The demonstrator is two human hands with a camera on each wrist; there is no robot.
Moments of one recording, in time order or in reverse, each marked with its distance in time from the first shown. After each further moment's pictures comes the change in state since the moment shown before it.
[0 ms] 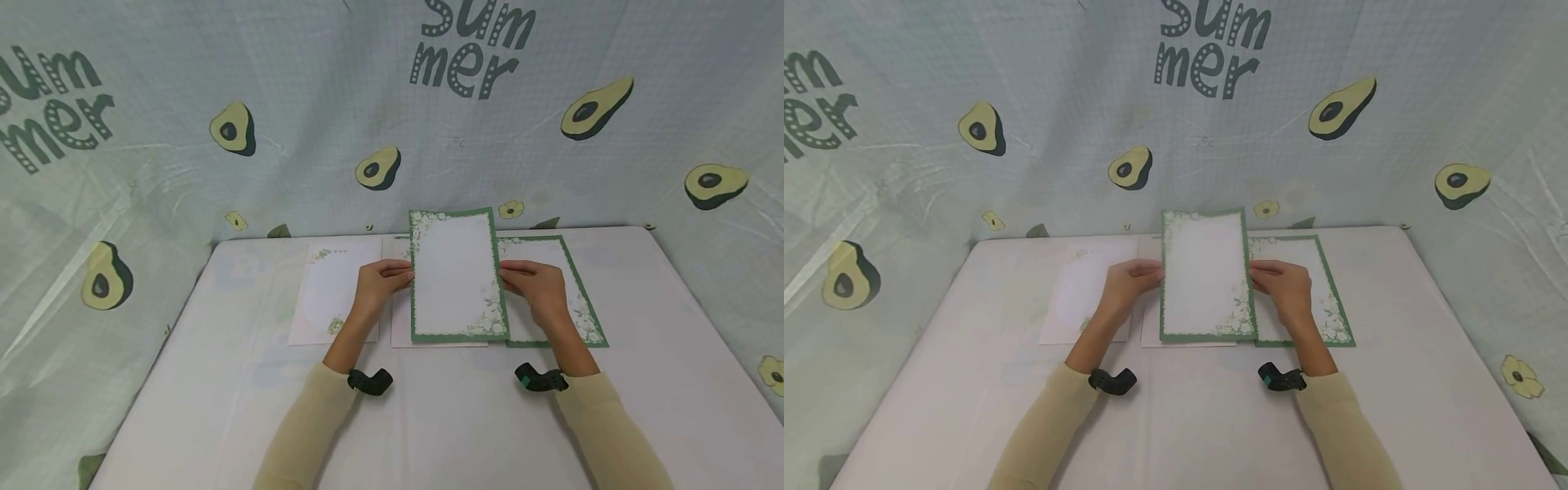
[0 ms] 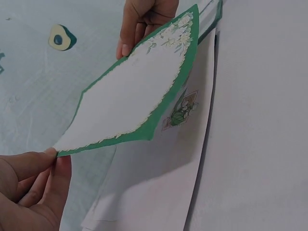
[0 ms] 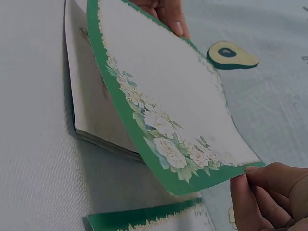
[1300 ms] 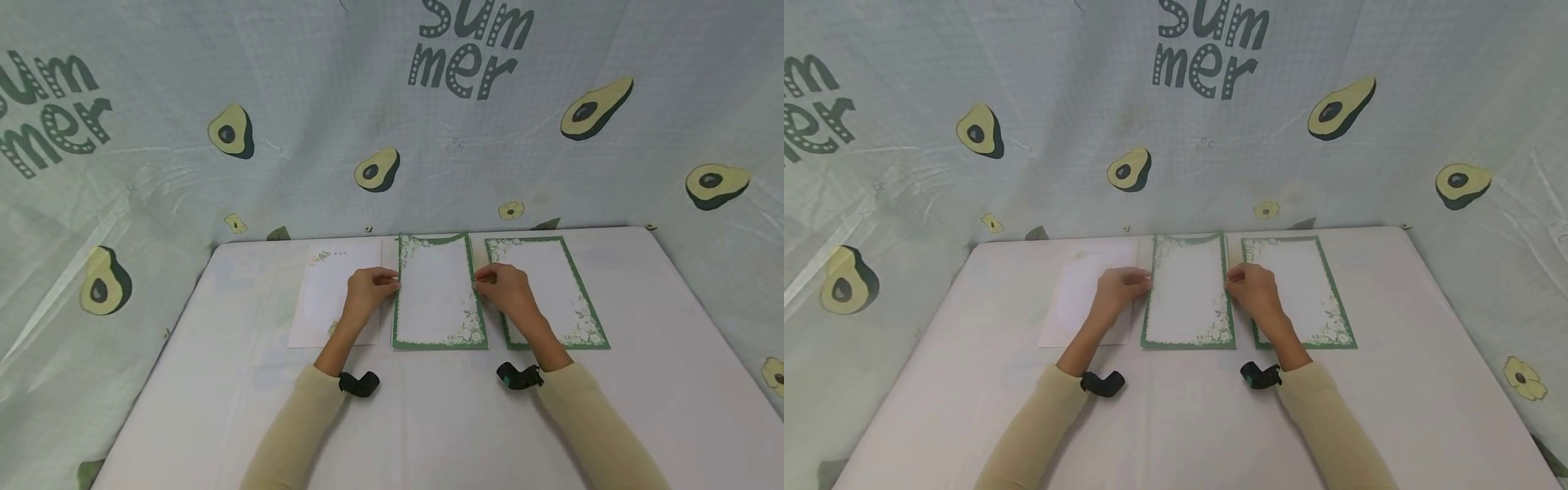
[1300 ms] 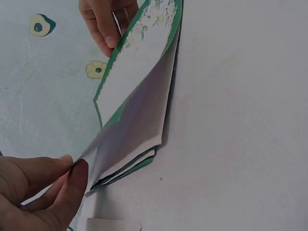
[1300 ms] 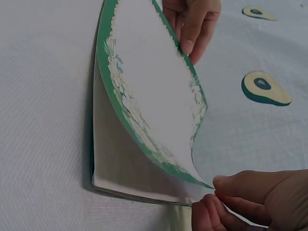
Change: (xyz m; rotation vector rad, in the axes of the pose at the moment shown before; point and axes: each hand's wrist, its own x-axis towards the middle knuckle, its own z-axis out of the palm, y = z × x) left_hand 0.000 -0.005 -0.020 0.556 0.060 0.076; right_hand 0.007 -0.003 0.039 -0.693 -0.145 -0.109
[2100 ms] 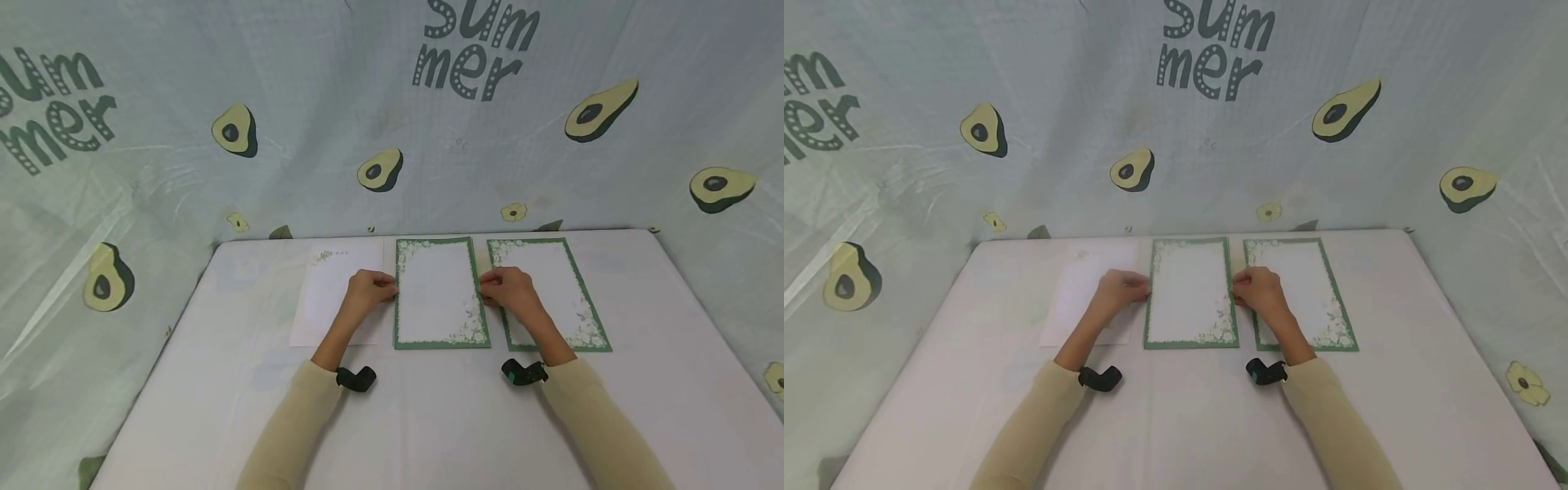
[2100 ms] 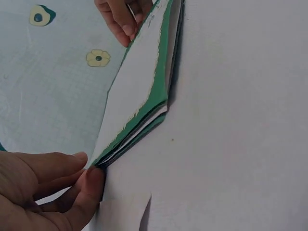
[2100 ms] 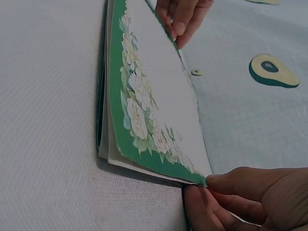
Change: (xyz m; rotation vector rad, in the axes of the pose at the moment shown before) left_hand 0.007 -0.007 -0.008 0.042 -0.116 -0.132; right_hand 0.010 0.016 -0.001 0.203 -0.123 0.136
